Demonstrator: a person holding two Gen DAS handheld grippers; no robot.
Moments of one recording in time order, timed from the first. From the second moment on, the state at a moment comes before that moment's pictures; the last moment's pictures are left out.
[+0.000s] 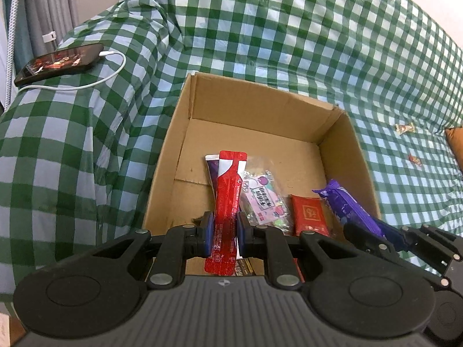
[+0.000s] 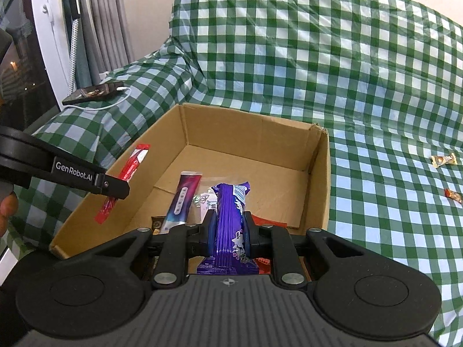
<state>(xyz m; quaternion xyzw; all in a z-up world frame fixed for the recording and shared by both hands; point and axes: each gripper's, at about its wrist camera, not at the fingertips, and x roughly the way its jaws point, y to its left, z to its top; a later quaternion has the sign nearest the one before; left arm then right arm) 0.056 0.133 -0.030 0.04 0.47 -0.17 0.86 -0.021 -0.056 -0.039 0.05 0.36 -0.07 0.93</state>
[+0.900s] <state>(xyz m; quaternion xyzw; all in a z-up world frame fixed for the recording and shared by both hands) 0.072 0.121 -0.053 0.09 0.46 -0.15 0.87 -0.003 -0.067 -0.053 0.09 0.38 -0.12 0.91</state>
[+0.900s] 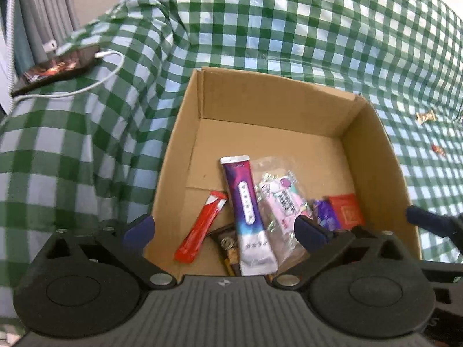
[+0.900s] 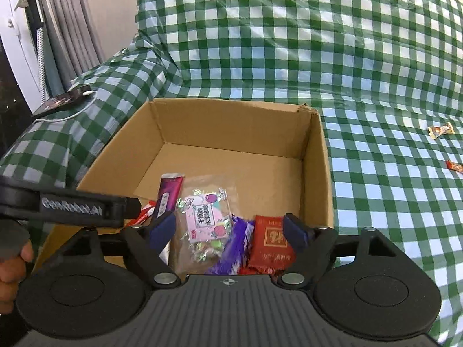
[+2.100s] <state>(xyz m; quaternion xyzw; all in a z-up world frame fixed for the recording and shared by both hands) -0.131 0.183 0.025 0.09 0.40 -0.12 0.90 -0.199 0.027 0.028 0.04 0.27 -0.10 0.96</state>
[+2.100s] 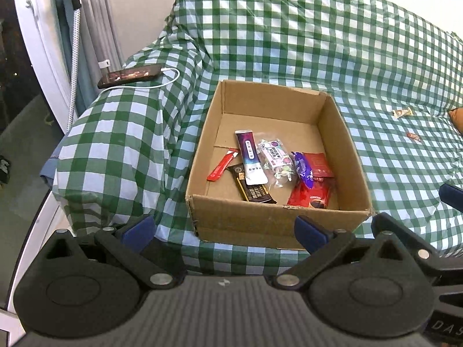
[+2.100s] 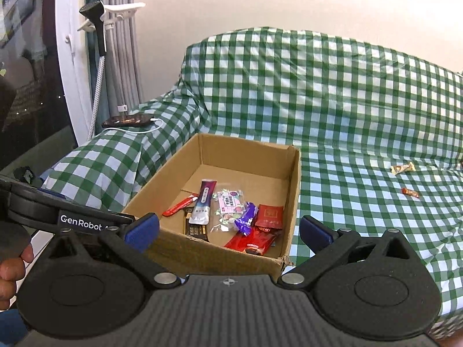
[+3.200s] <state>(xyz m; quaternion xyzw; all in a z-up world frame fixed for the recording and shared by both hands) -0.140 0.192 0.028 0.09 0.40 -0.12 0.91 -0.209 0.033 0.030 0.03 0.26 -0.10 0.96</state>
